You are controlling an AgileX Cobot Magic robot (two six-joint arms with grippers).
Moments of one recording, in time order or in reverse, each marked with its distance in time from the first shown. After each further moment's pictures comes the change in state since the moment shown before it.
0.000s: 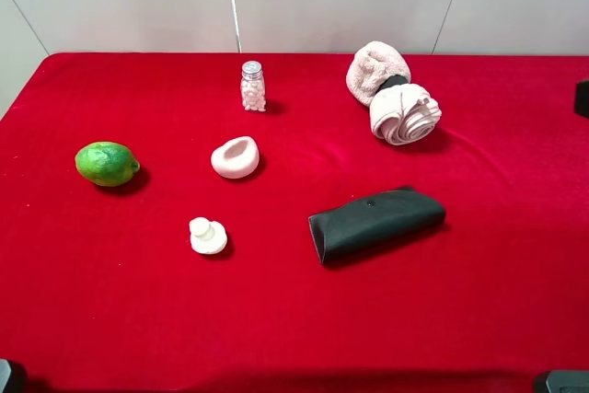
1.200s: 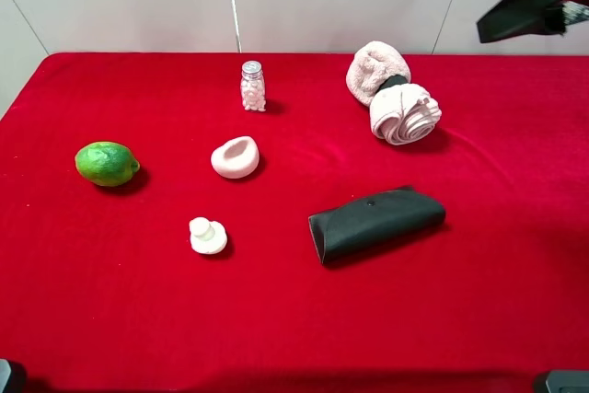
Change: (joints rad) left arm 0.000 0.000 0.000 0.000 0.000 0.000; right arm 0.051 0.689 -0.338 0.041 -0.039 -0.055
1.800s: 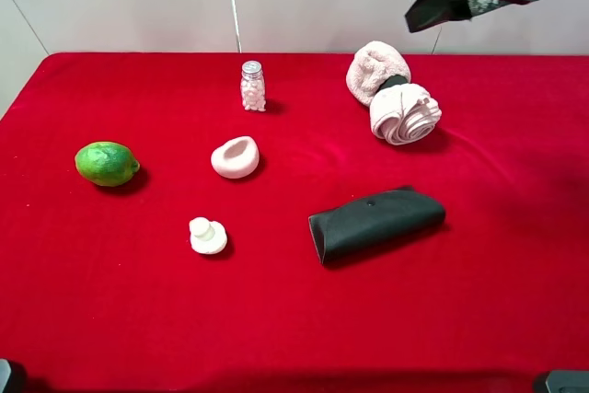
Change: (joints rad) left arm 0.000 0.000 0.000 0.000 0.000 -0.001; right arm 0.141 0.284 -0.176 0.000 -0.081 0.000
